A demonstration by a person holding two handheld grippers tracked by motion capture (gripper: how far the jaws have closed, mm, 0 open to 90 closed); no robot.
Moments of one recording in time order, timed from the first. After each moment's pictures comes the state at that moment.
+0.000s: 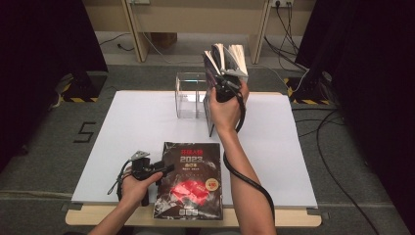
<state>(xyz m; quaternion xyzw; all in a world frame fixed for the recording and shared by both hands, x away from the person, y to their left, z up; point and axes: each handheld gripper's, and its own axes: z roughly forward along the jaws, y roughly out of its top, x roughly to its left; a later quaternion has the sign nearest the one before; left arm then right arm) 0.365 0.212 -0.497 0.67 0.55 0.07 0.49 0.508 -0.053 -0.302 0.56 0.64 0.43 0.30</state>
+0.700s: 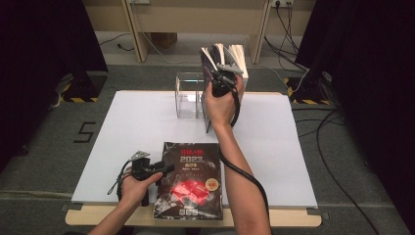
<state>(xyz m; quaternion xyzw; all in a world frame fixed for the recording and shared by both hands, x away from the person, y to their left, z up) 0.365 0.212 -0.498 0.67 0.55 0.07 0.49 0.526 -0.042 -0.302 0.56 0.63 0.45 0.30</state>
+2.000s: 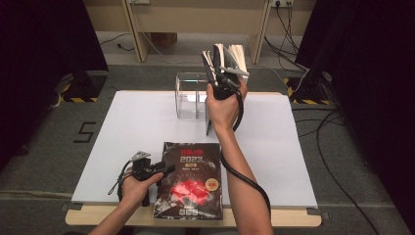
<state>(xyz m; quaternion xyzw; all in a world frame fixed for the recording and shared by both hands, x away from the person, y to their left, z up) 0.364 0.211 -0.499 0.68 0.55 0.07 0.49 0.512 -0.050 -0.298 0.56 0.63 0.48 0.25</state>
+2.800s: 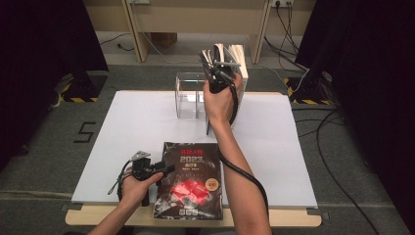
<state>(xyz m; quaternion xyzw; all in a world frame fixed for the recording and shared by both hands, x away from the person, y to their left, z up) 0.365 0.211 -0.499 0.68 0.55 0.07 0.49 0.530 -0.035 -0.292 0.59 0.65 0.41 0.26</state>
